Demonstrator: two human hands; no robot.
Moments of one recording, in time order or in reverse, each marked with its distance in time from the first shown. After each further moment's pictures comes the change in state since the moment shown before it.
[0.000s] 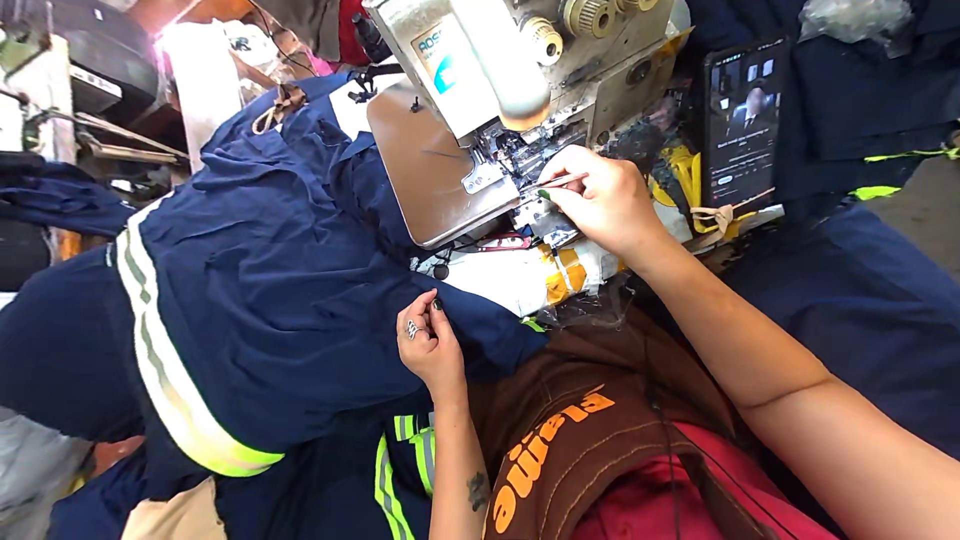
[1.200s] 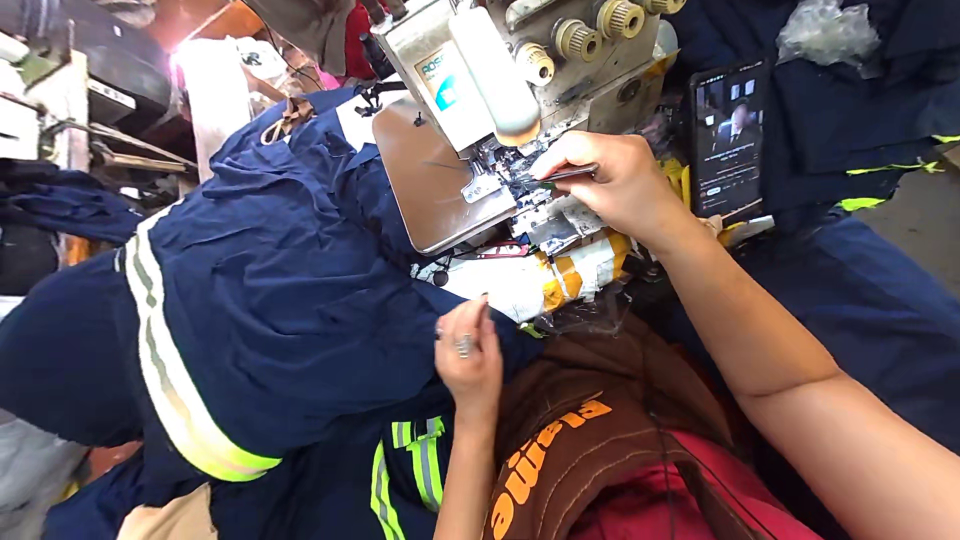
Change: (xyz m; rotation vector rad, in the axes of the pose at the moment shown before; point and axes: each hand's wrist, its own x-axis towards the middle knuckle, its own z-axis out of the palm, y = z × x) left_hand -0.010 0.064 0.003 -0.029 -0.176 0.227; right_hand 0.026 -0.005 -0.030 0.180 -0.102 -0.226
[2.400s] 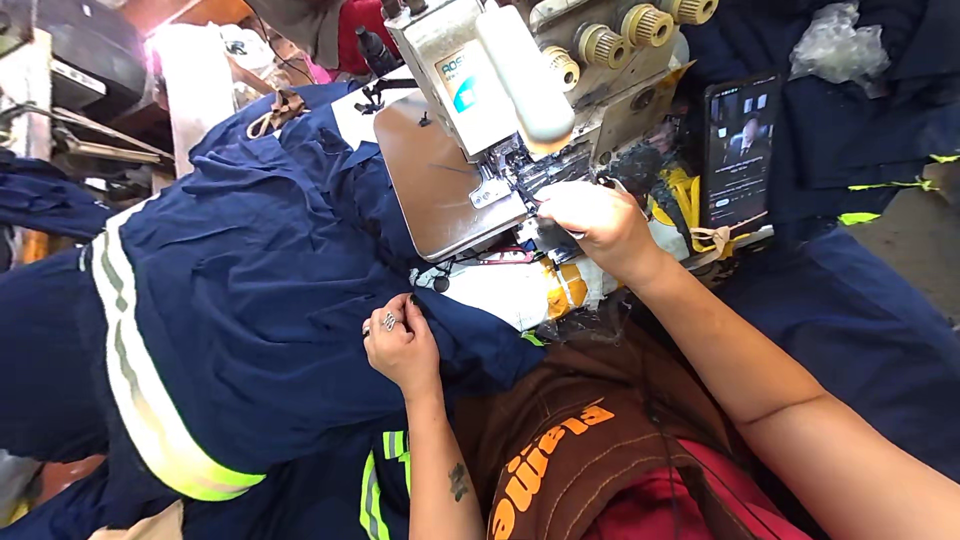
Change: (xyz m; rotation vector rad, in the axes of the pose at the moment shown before) left_hand 0.023 -0.089 -0.016 0.483 0.124 -0.230; right_hand -0.029 0.018 0.038 -0.353 0.108 -0.274
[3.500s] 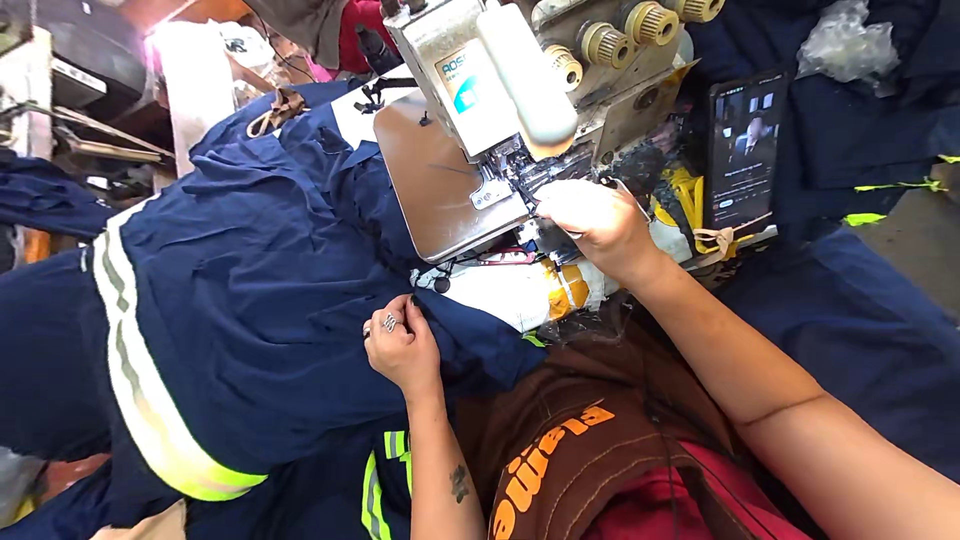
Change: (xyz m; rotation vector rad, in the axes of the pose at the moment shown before) left_hand 0.000 0.000 0.000 0.010 0.008 0.012; right_hand 0.003 -0.001 0.004 0.011 0.034 0.001
